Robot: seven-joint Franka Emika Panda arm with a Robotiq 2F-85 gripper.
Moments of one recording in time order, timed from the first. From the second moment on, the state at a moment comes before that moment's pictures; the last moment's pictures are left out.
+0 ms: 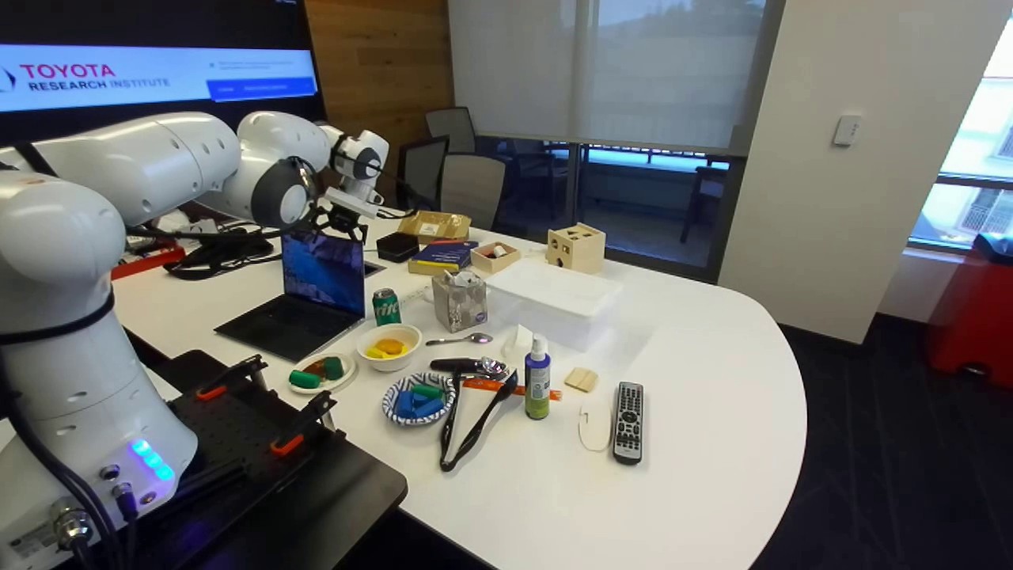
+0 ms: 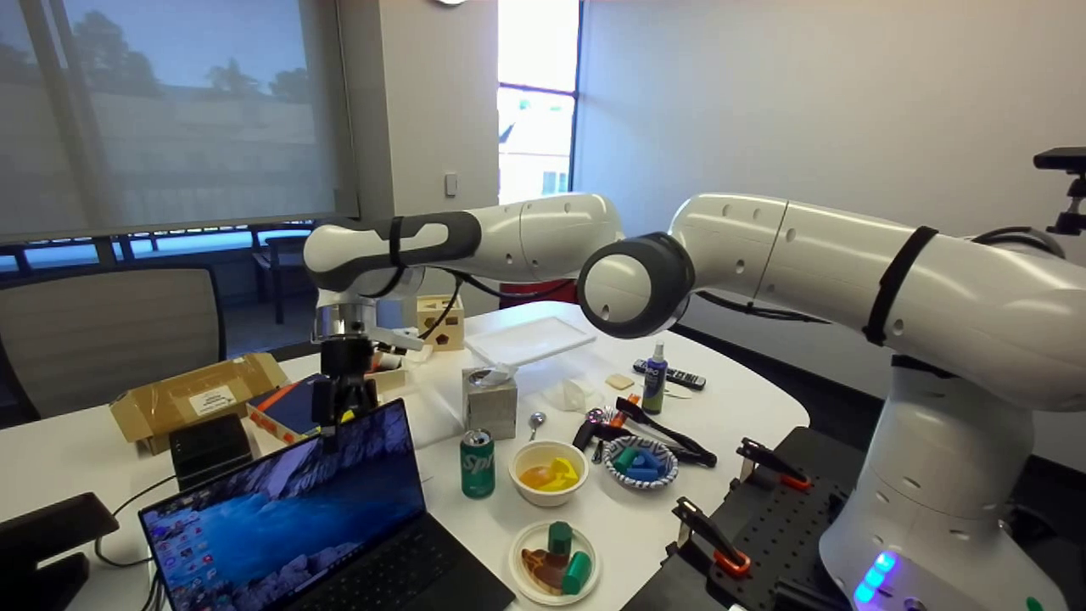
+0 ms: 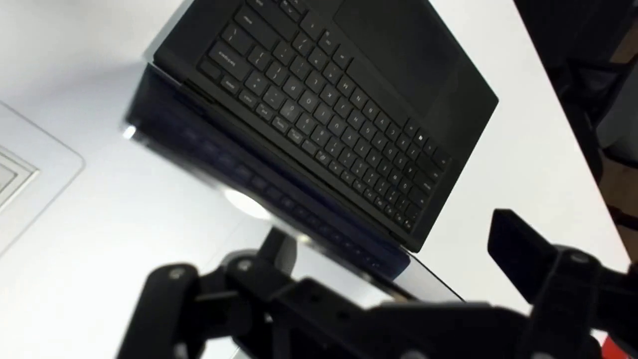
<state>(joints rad) 0.32 1.45 0.31 -0.42 0.13 1.53 -0.38</state>
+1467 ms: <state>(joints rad) 0.21 1.49 0.34 -0.61 0.36 1.04 -0.78</state>
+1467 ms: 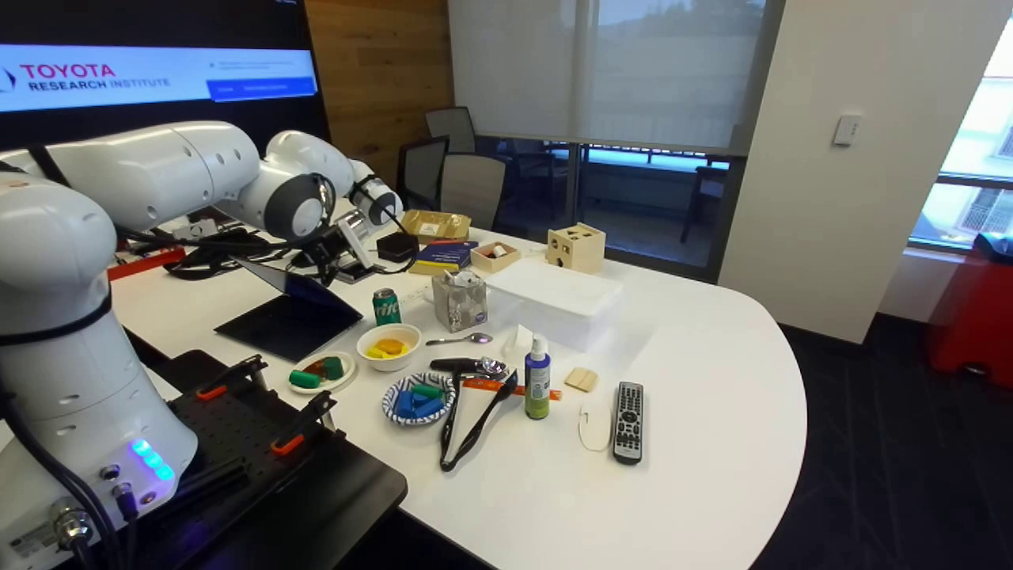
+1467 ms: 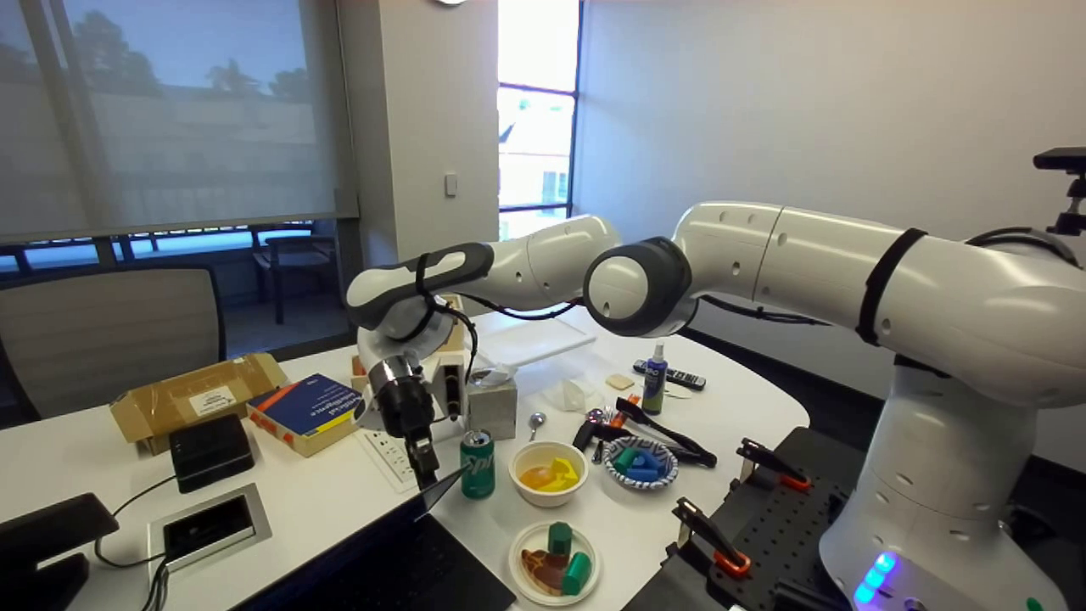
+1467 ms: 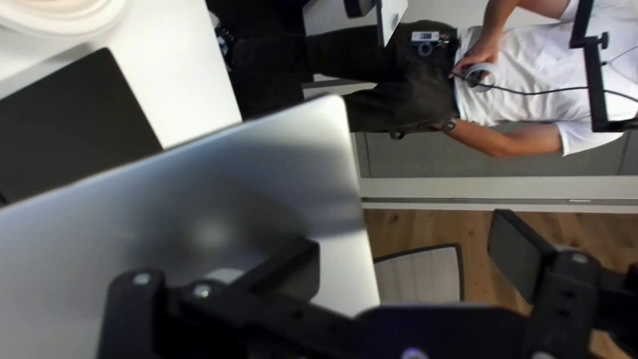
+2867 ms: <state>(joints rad) 0.34 1.49 0.24 -0.70 0.19 1.25 -0.60</state>
